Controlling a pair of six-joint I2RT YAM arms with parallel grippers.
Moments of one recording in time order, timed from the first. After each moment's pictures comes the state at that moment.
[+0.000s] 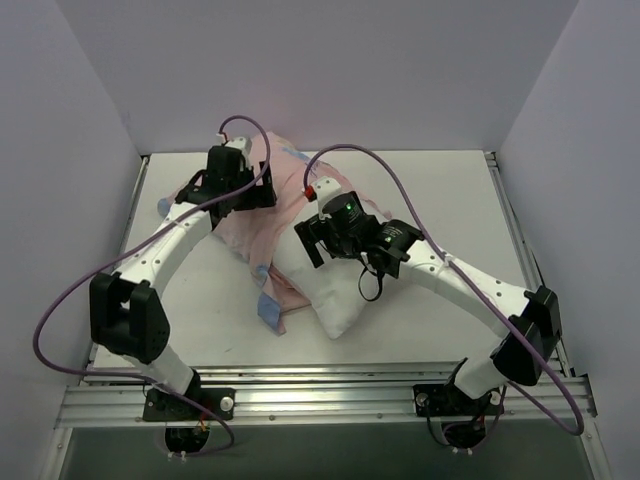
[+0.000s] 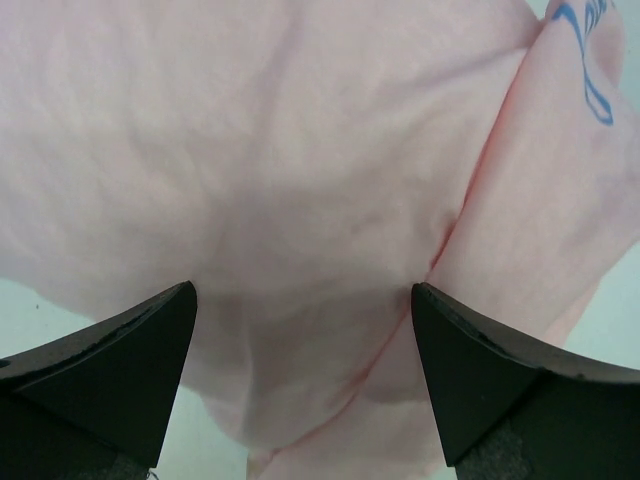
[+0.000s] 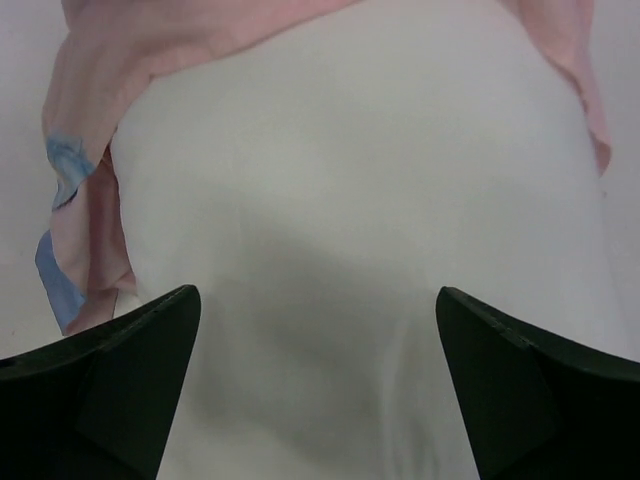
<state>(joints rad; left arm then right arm) -0.33 1.68 1.48 -0.45 -0.03 -0.35 0.86 1.48 1.32 -0.54 0.26 0.11</state>
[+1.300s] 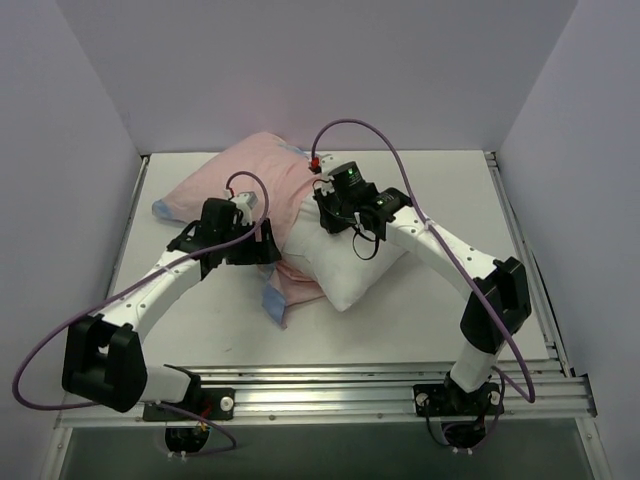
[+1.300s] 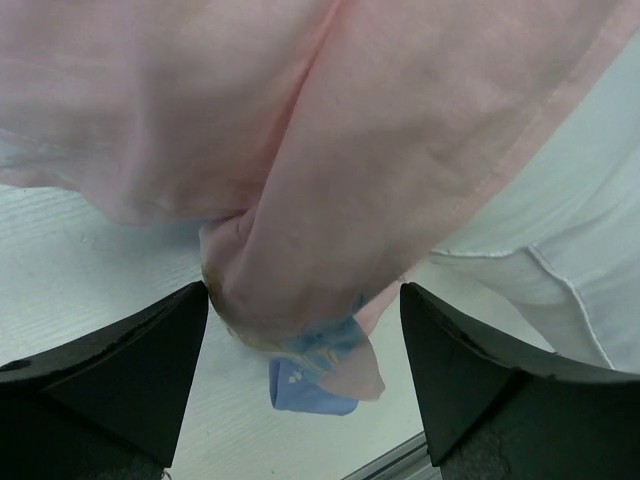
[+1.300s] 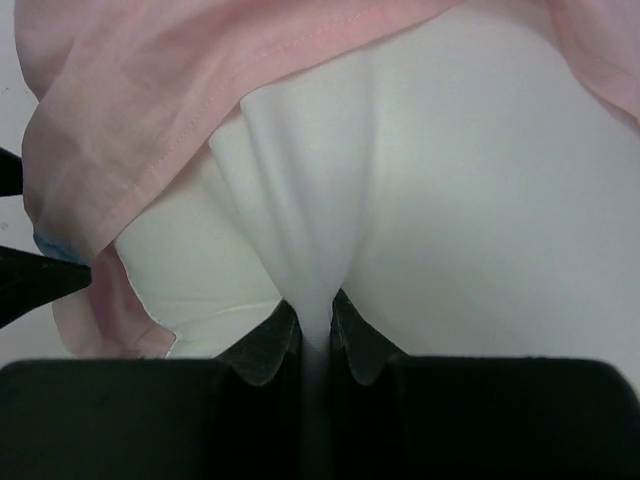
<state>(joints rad) -0.35 1.34 0.97 -0.42 0.23 -0.38 0.68 1.72 1.53 -0.54 0.01 0.13</state>
